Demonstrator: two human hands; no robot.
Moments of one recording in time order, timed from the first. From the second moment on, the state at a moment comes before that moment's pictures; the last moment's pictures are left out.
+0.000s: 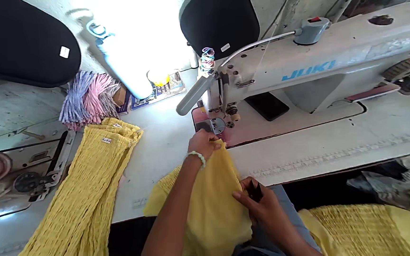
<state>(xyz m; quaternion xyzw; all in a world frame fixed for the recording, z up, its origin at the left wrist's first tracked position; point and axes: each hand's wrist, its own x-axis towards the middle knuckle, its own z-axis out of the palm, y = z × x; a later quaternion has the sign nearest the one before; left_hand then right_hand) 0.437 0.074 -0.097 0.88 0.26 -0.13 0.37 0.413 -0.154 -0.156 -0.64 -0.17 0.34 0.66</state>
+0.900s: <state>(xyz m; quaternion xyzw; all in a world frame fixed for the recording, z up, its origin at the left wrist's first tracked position) 0.387 -0.019 -0.171 0.94 0.25 0.22 0.09 0.450 -0.185 -0.153 -0.75 -0.49 -0.03 0.44</state>
